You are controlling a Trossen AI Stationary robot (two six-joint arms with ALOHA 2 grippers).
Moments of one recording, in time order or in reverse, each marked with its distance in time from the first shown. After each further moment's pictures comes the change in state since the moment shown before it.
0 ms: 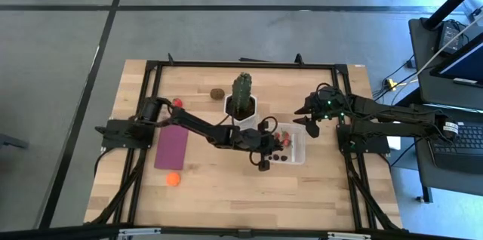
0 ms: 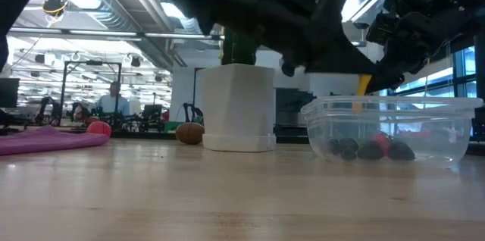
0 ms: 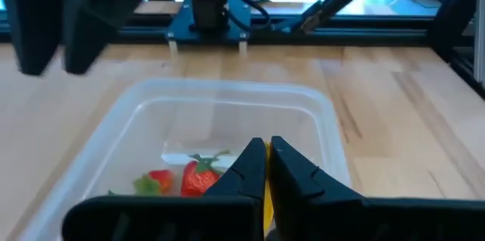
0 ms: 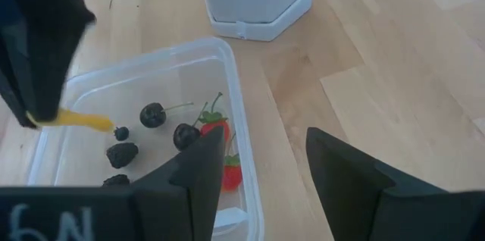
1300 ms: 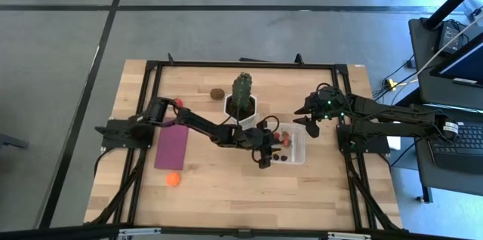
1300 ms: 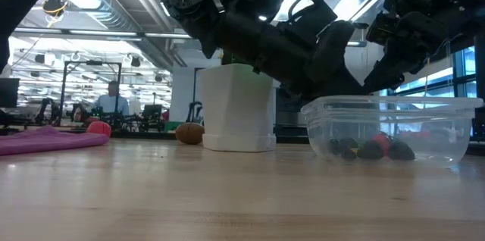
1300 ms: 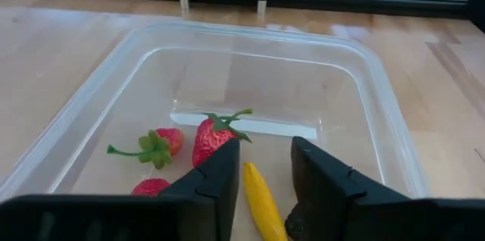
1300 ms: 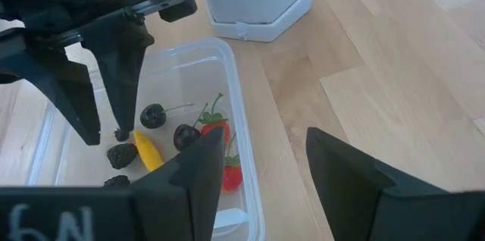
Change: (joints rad) left arm 0.028 0.071 0.000 0.000 0.012 -0.050; right arm 0.000 0.000 0.000 0.002 0.000 0.003
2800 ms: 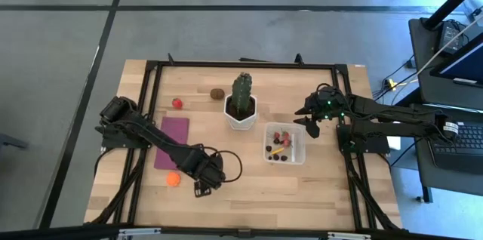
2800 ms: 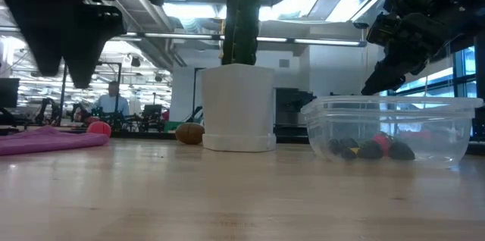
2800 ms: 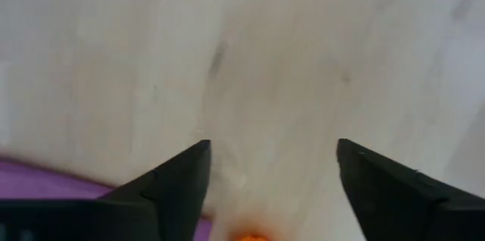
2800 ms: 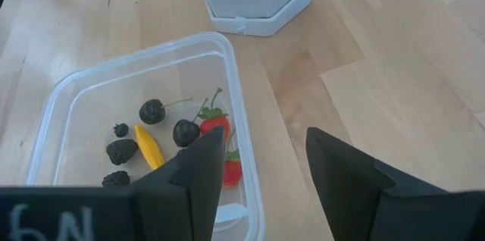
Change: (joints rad) left arm -0.383 -0.387 0.001 -1.438 0.104 -0.664; right arm 0.000 0.000 0.000 -0.014 0.000 0.000
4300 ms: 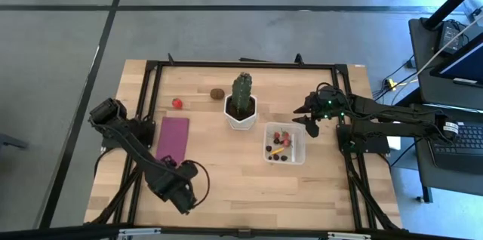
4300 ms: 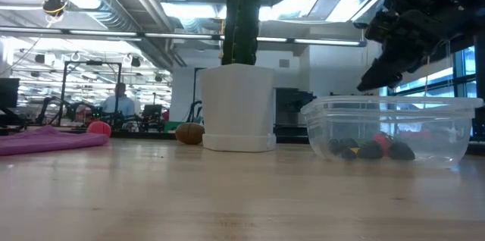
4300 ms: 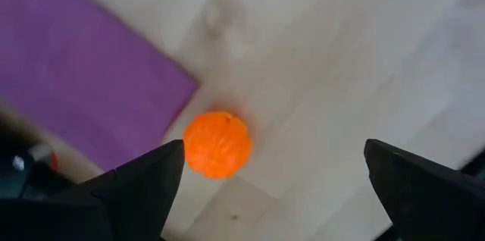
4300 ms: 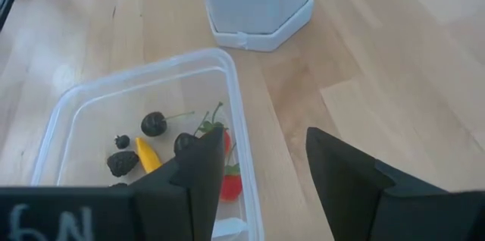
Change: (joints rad) left arm -0.267 -0.062 -0.008 -0.179 -0.030 -0.614; right arm 0.000 0.000 0.000 0.040 0.000 -0.006
